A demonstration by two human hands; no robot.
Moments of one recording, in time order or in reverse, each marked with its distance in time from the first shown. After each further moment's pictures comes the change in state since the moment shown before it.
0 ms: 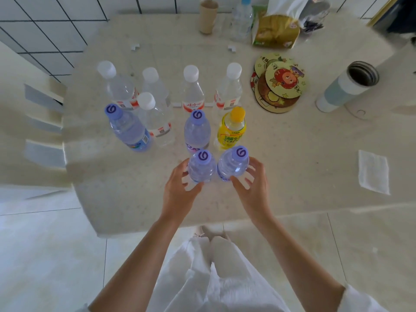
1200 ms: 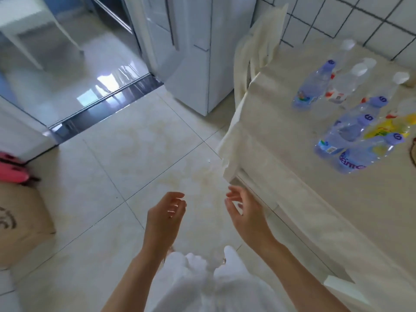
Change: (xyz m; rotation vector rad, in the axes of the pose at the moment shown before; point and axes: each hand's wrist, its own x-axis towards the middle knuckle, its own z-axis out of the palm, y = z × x) left_hand -0.475 -0.080 -0.049 -0.131 0.880 -0.415; right_hand -0.326 -0.013 -0.022 -0.284 -1.090 -0.453
